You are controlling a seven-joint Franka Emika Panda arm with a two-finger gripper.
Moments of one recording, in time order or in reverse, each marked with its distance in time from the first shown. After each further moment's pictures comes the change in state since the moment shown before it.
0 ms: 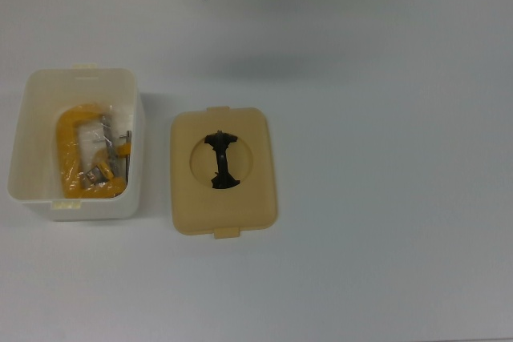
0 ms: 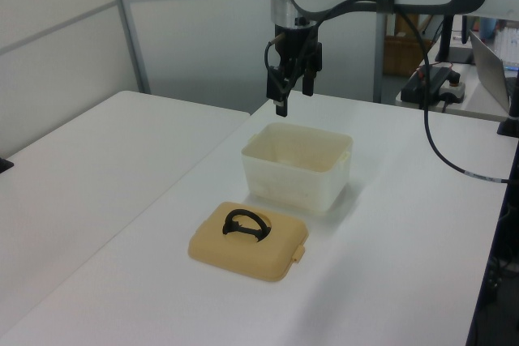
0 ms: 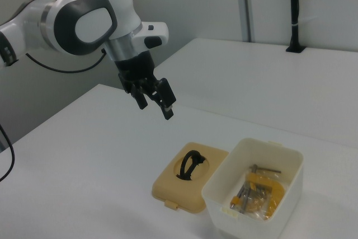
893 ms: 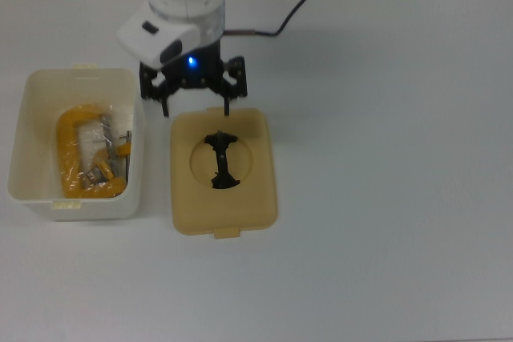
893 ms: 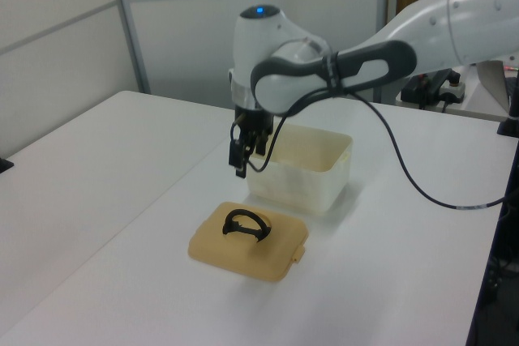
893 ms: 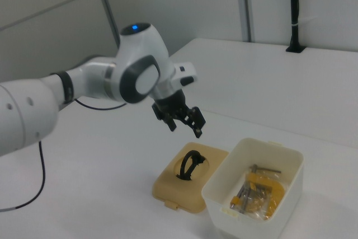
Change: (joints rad) arm -0.028 0.229 0.115 -0.094 -0.115 0.376 -0.028
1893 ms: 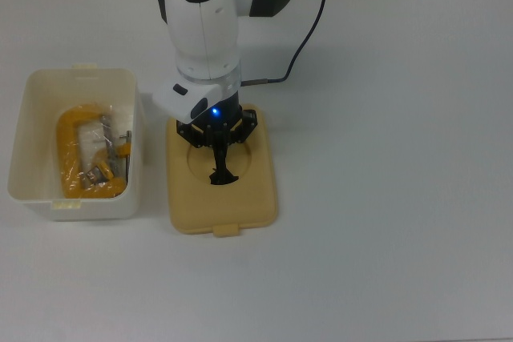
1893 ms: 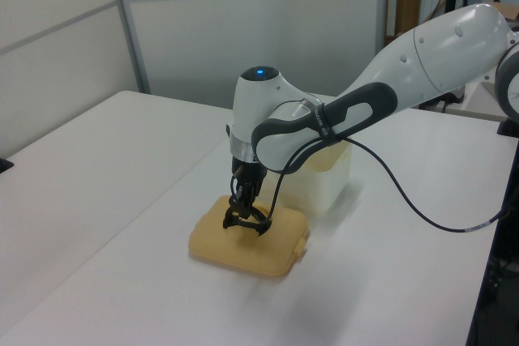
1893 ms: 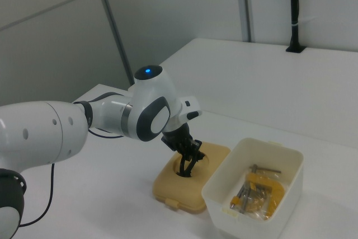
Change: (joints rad) arm 0.019 0.134 0.003 -0.152 -0.001 0.301 -0.019
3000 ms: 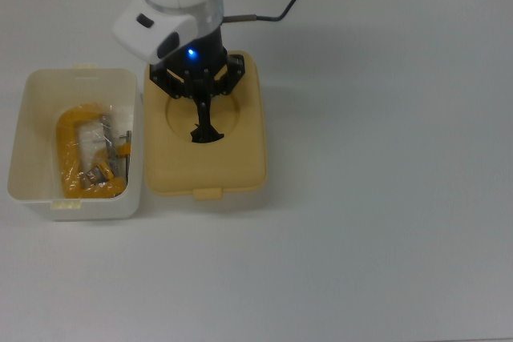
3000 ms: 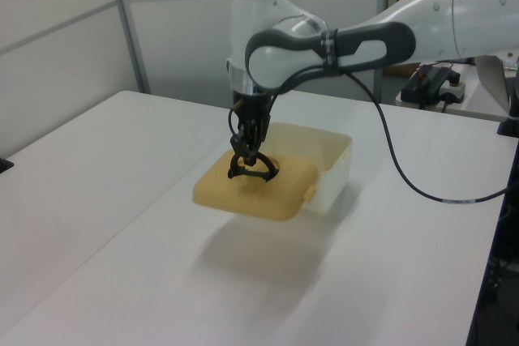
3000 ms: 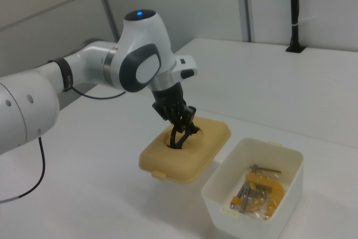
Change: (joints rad) arm -0.010 -0.090 -0.001 0.230 0.062 -0.382 -0.022
